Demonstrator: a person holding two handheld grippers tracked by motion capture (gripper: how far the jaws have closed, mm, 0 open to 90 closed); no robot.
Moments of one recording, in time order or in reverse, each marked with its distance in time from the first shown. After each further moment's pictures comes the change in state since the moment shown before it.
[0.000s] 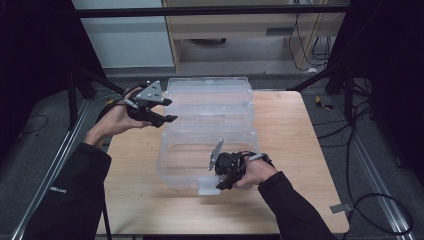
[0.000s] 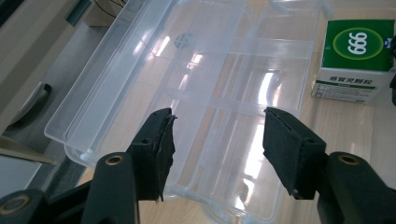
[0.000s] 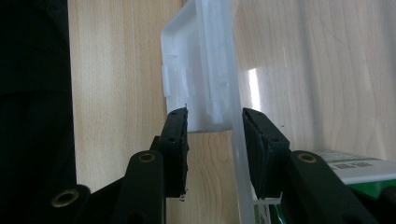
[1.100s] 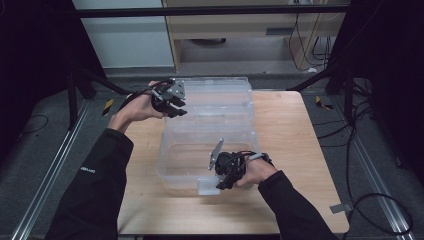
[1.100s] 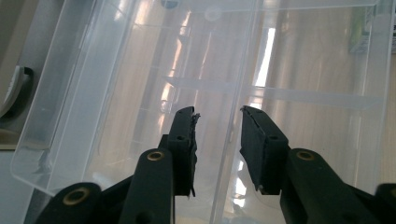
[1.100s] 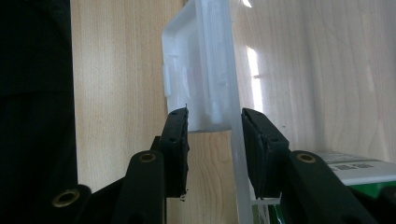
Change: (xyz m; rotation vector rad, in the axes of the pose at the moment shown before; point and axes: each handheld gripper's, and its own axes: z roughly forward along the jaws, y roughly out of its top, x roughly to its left) left arm 0.026 0.017 0.064 0.200 -0.060 0.122; right arm -0.002 0.000 0.000 0.002 0.014 -0.004
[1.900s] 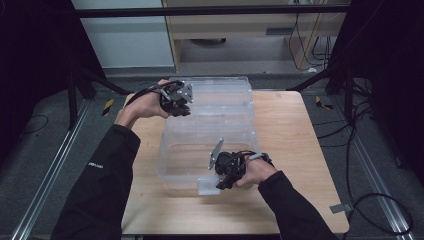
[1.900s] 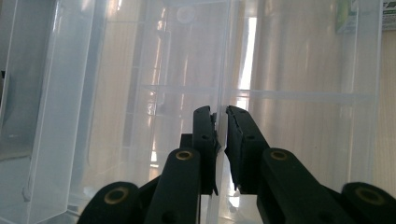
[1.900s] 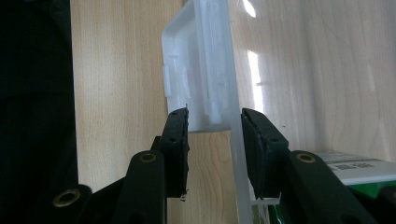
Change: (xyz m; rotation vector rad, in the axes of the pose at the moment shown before) left arm 0.001 0.017 0.009 0.086 -0.070 0.094; right arm -0.001 0.000 0.000 -0.004 0.000 0.002
